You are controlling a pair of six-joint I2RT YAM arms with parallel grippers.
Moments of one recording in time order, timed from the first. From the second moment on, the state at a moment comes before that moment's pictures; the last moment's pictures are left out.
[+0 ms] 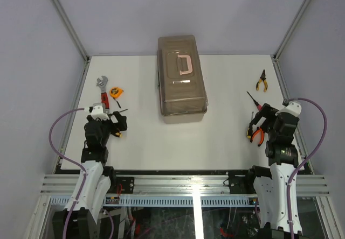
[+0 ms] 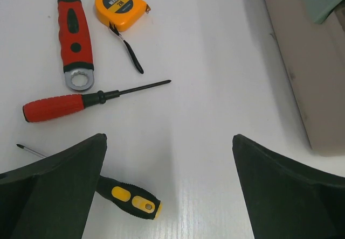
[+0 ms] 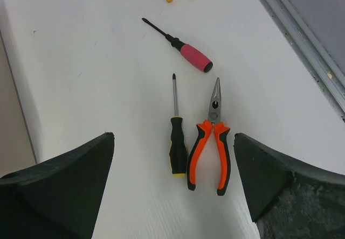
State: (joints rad) left arm 0.08 0.63 0.18 0.15 0.13 -0.19; right arm -0.19 0.54 0.56 -0.47 0.09 0.26
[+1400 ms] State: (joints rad) left arm 0.01 1.66 1.29 -0.04 0.47 -0.55; right arm 0.29 2.01 2.04 -0.79 -0.20 0.25
